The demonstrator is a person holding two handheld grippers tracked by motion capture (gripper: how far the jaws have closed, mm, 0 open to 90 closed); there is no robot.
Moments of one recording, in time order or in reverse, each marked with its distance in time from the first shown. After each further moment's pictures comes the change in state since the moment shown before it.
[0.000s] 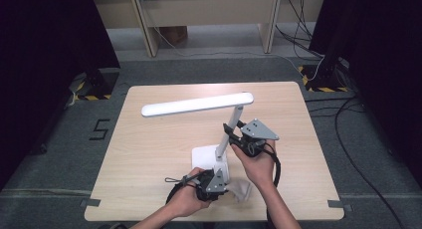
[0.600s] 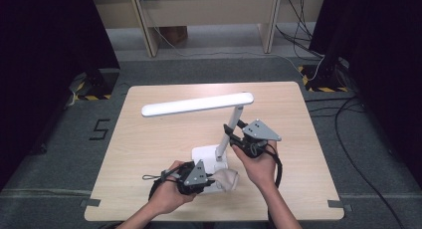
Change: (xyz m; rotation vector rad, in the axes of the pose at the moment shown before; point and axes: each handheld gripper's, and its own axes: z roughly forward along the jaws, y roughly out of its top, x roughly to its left) left arm 0.020 -0.015 -0.060 -0.067 0.107 -0.059; right arm -0.001 0.001 -0.005 -0.010 0.006 0.007
